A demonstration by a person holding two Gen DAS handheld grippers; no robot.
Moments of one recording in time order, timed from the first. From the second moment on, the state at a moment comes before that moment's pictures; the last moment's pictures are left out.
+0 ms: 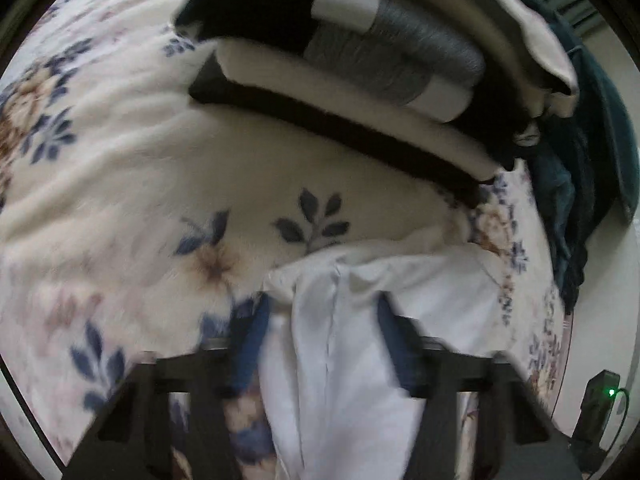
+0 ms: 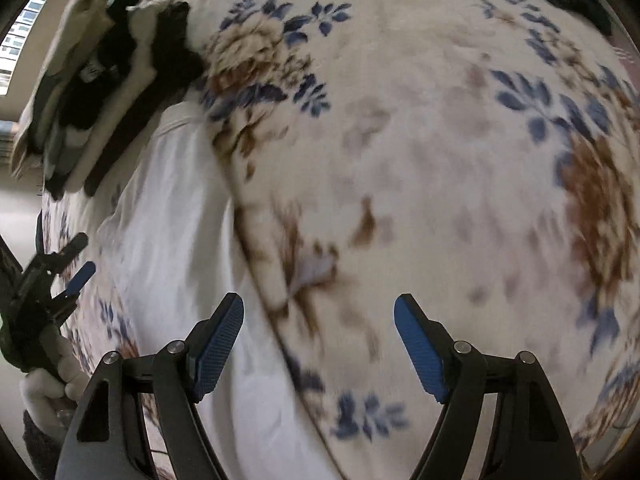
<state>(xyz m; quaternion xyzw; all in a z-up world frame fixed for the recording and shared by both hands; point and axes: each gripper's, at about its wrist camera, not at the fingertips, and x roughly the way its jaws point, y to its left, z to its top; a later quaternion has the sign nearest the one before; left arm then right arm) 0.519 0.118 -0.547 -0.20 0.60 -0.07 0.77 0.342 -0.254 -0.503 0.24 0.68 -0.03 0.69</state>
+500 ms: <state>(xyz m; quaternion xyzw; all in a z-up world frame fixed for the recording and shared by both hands) 0.517 0.159 -0.560 -0.23 0.59 -0.01 0.78 0.414 -0.226 -0.553 0.20 0.71 -0.01 0.67</state>
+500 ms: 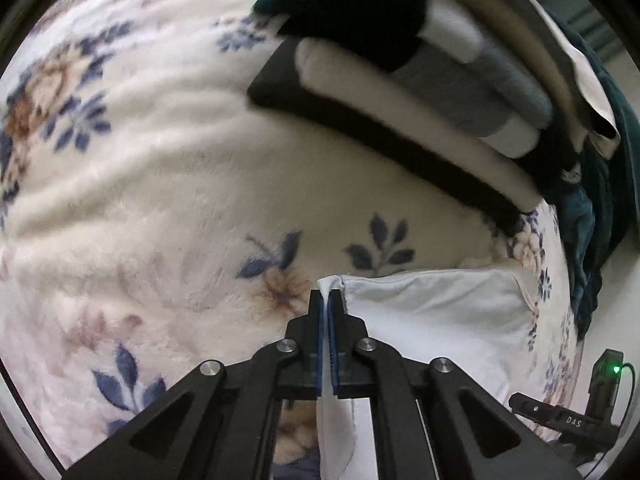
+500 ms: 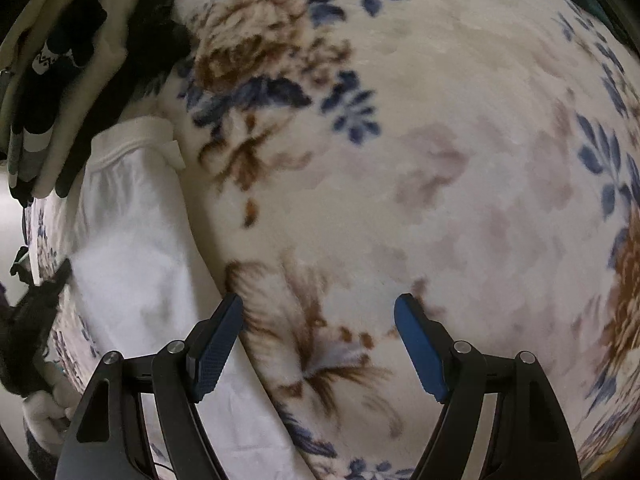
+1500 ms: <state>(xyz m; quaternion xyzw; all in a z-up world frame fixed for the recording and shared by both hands) 0.533 0.136 -0.547 -0.19 0.55 -0.12 0.80 0.542 -0.129 -0.542 0.22 0.62 0.22 0.72</state>
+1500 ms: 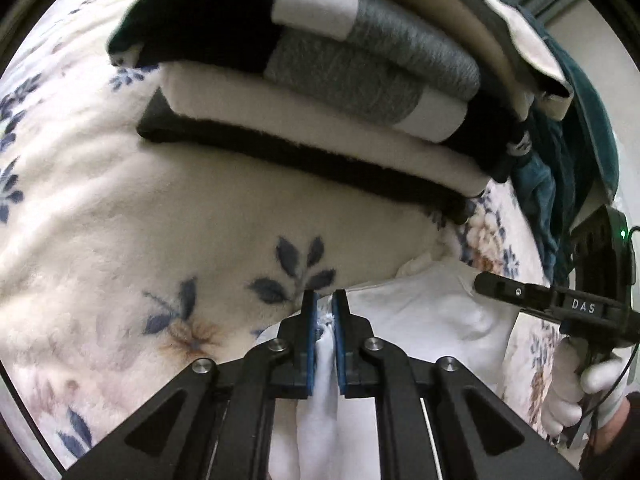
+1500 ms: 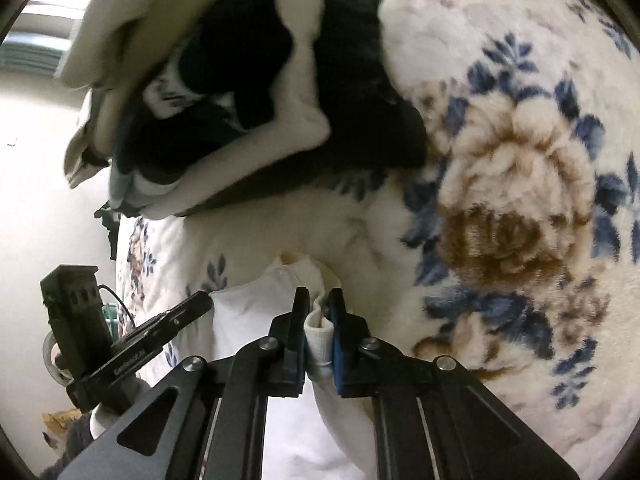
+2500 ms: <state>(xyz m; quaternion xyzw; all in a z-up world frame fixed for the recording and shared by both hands) 0.274 0.155 -0.541 -0.29 0.67 -0.07 0.68 0.262 -0.138 -0.483 0.11 0.70 0.30 0.64</state>
